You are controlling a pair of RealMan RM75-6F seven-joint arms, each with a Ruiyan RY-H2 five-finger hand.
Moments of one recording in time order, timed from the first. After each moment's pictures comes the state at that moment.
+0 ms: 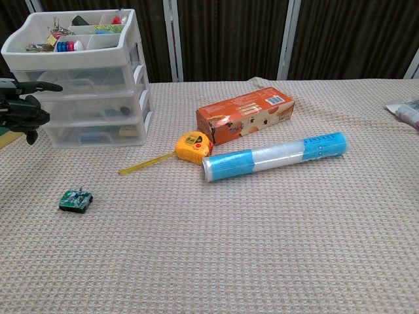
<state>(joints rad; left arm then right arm) -0.54 -1.31 -0.33 -1.69 0.74 0.86 -0.24 0.12 -1.20 0.05 -1.55 -1.59 1.50 -0.08</state>
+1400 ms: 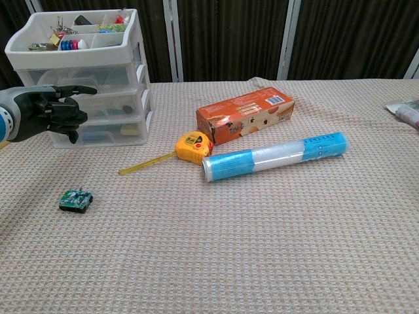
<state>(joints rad) -0.59 -1.47 -0.38 -1.56 0.77 0.81 -0.36 0.13 -1.20 0.05 -1.56 -1.59 1.50 -0.09</state>
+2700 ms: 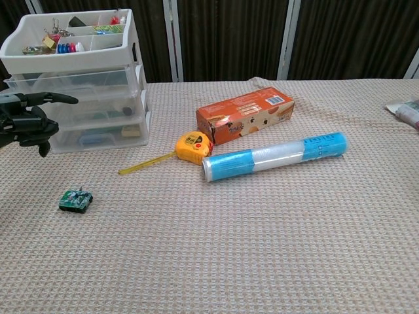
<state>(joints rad) -0.44 -1.41 -0.27 -1.65 1.06 0.94 -0.45 0.12 -1.20 0.05 -1.56 -1.59 1.50 -0.09</state>
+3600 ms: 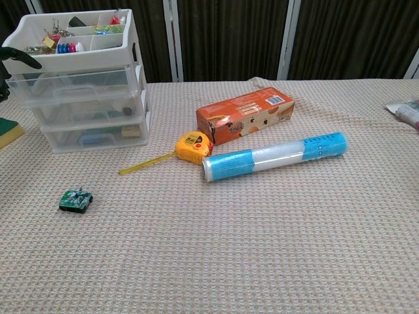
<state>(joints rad) -0.48 -1.27 -0.29 -1.83 0.91 1.18 0.37 0.12 -1.20 0.05 -1.56 -1.59 1.50 -0.10</state>
